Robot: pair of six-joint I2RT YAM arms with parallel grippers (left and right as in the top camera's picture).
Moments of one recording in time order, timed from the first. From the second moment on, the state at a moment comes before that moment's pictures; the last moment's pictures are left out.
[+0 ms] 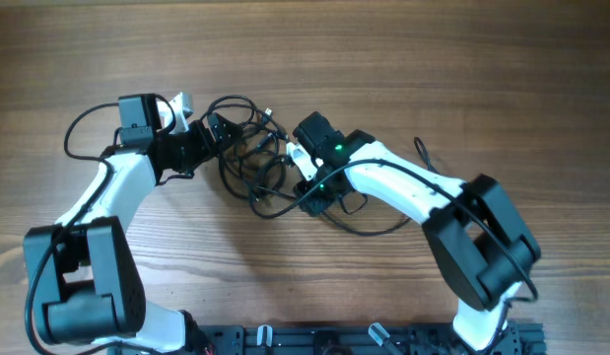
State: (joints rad) left arm 0.11 1.68 0.92 -0.29 0.64 -0.39; right arm 0.68 1.96 1.25 -0.70 -0.24 0.04
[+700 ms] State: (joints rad) left arm -0.07 1.41 0.99 -0.80 0.33 -0.41; right arm 0.58 1.89 1.31 -0.76 -0.40 0.12
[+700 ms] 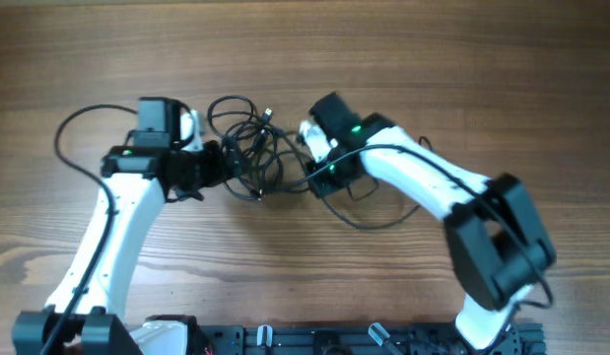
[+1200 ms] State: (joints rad) left arm -0.22 1.73 0.99 -0.60 0.16 -0.49; right arm 0.29 1.68 1.33 -0.84 -1.20 0.02
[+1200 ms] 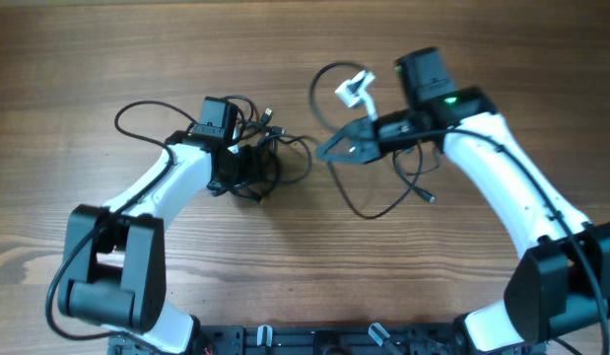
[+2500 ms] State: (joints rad) left arm 0.07 1.75 0.99 -0.63 0.01 -0.51; right arm -0.21 1.68 1.32 -0.86 -0.37 0.19
